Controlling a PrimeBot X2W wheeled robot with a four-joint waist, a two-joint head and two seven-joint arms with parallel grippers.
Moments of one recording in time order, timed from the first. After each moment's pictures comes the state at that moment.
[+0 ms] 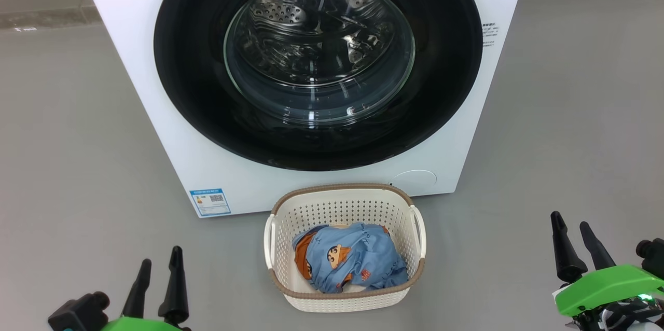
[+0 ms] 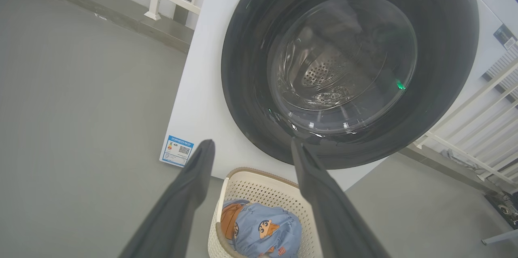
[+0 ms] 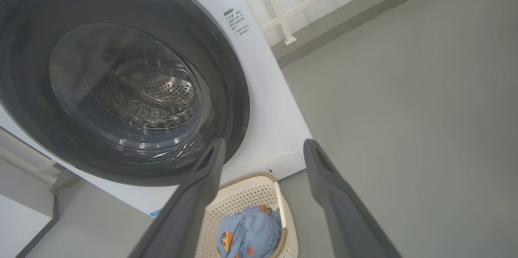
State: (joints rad) left arm -0.05 0.11 -0.09 0.27 -0.70 -0.04 -0.11; right arm -0.06 -0.11 -0.11 0.32 0.63 0.12 -0.05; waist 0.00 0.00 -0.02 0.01
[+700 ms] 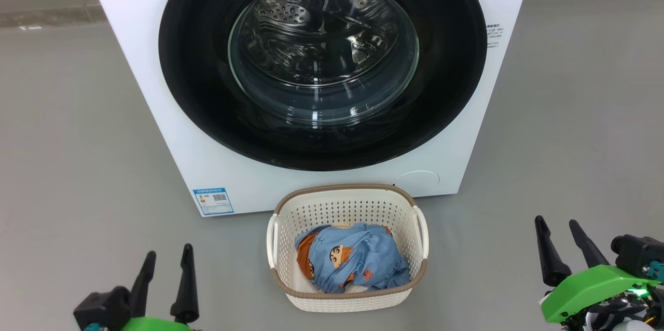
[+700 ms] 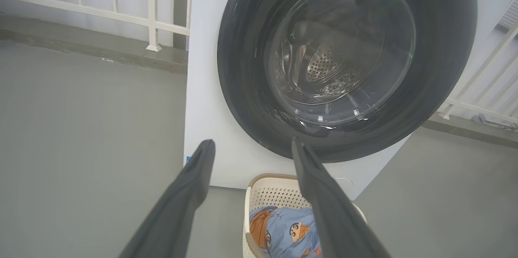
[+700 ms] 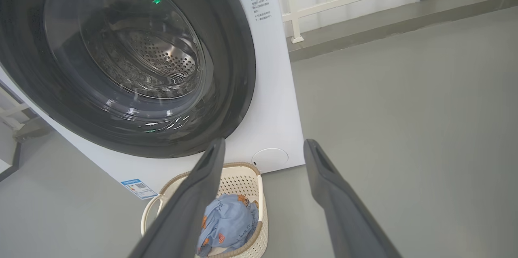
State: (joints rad) left arm -0.06 0.11 -0.11 0.31 -0.47 -0.04 -0.17; right arm -0.06 -0.10 -0.08 0.32 0.40 0.12 -0.04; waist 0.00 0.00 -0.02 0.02
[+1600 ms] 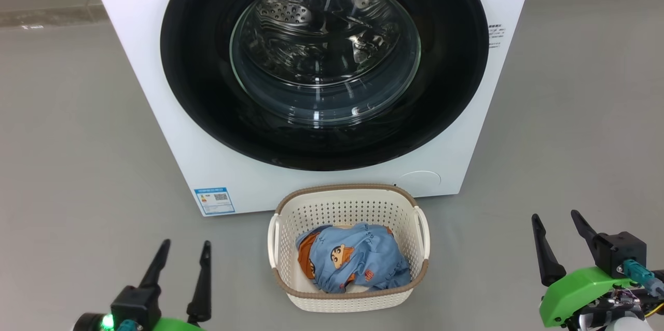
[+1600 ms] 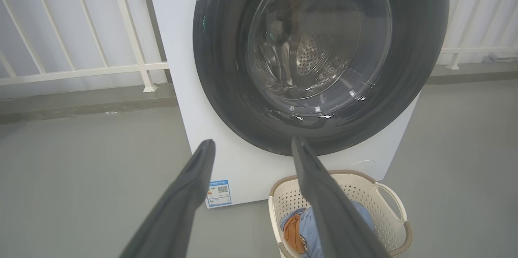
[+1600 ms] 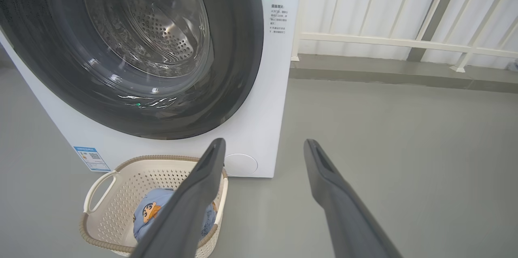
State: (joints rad) left arm -0.10 0.11 -0.13 0.36 -0.19 -0.04 -0.24; right arm -0.06 -0.10 -0.09 0.29 0.09 0.13 -0.07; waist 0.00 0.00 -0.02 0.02
